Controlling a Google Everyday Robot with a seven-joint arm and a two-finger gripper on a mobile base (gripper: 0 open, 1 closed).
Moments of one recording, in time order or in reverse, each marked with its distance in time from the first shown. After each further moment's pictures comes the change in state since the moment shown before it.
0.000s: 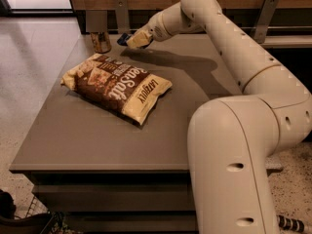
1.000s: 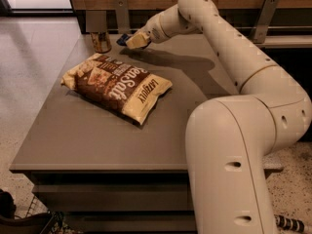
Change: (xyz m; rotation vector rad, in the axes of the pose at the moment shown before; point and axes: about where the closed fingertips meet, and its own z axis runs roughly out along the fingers) arm 0.003 0.005 0.011 -0.016 0.005 0.002
